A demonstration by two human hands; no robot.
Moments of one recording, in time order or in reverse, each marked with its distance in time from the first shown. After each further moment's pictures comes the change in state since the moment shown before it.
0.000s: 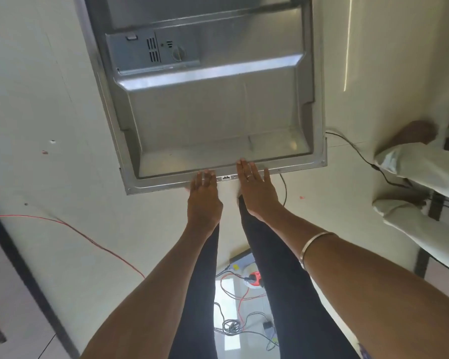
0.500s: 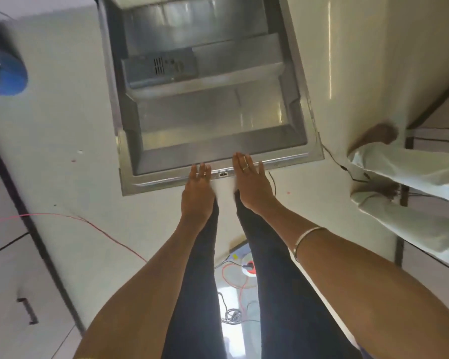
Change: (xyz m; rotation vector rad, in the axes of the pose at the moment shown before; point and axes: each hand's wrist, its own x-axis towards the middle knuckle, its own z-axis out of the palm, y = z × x) left_hand -0.076 0.029 -0.112 -0.074 0.100 0.056; right_hand -0.093 -0.023 -0.100 0.068 0.144 0.000
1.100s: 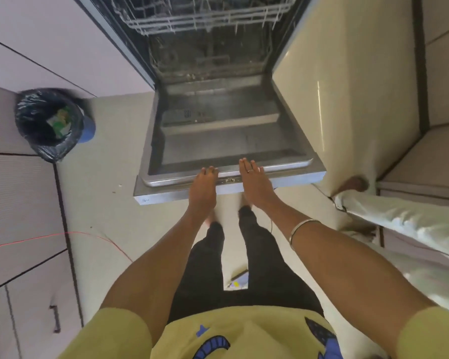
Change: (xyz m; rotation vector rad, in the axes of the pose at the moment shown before) left_hand -0.012 0.071 -0.203 0.126 0.084 0.096; right_hand -0.045 -0.034 -0.209 -0.054 0.066 -0.006
